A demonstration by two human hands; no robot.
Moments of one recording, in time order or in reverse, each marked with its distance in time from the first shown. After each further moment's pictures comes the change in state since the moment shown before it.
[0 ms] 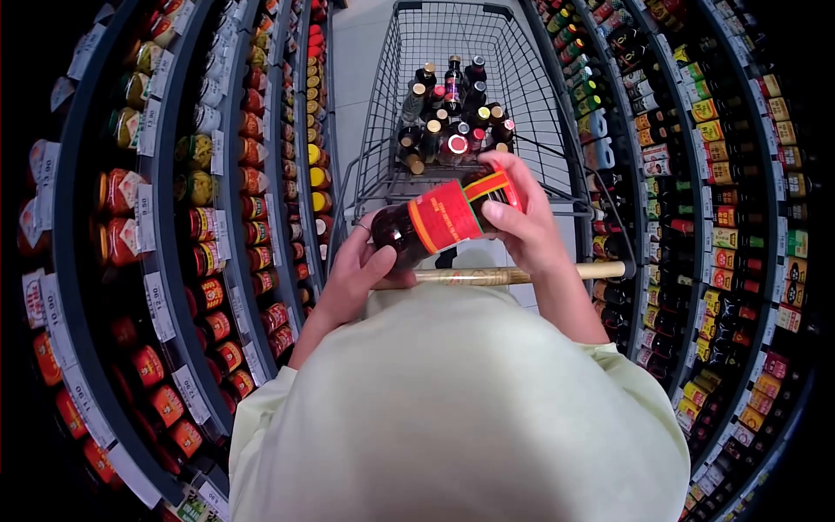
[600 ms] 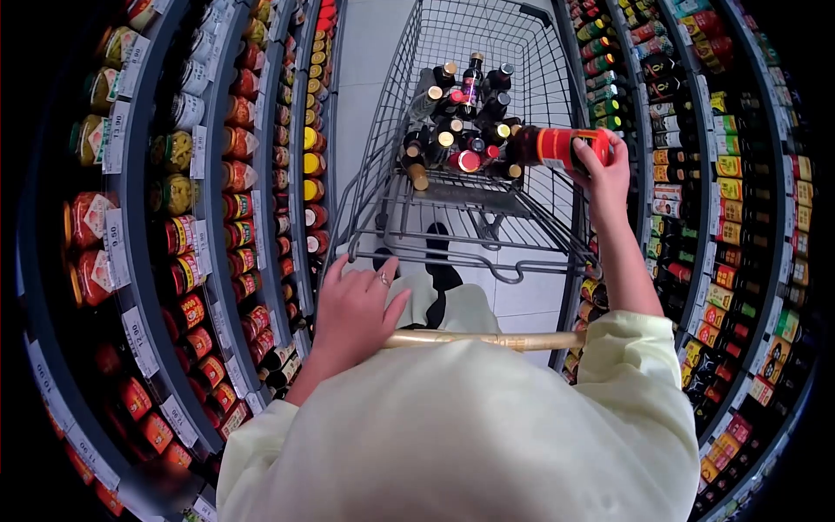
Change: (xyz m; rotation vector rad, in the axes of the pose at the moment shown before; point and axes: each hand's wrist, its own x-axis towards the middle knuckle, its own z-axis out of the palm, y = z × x) left_hand 0.035 -0.026 -0.017 1.505 0.227 0.220; right_hand 0.133 -0.013 -0.141 -0.439 0.595 -0.091
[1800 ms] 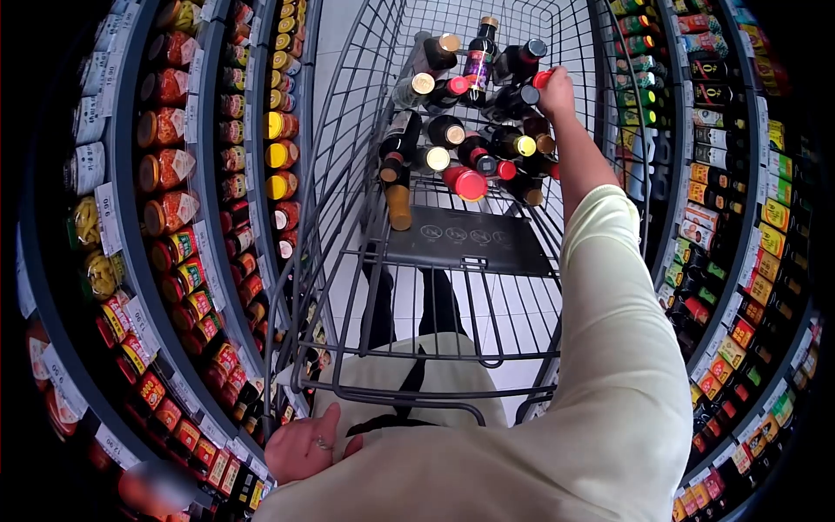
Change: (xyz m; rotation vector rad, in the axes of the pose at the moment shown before) left_hand -0.002 -0.005 0.007 0.017 -0.199 -0.174; right_hand 0.309 0.278 0.087 -1.057 -0.057 -0.154
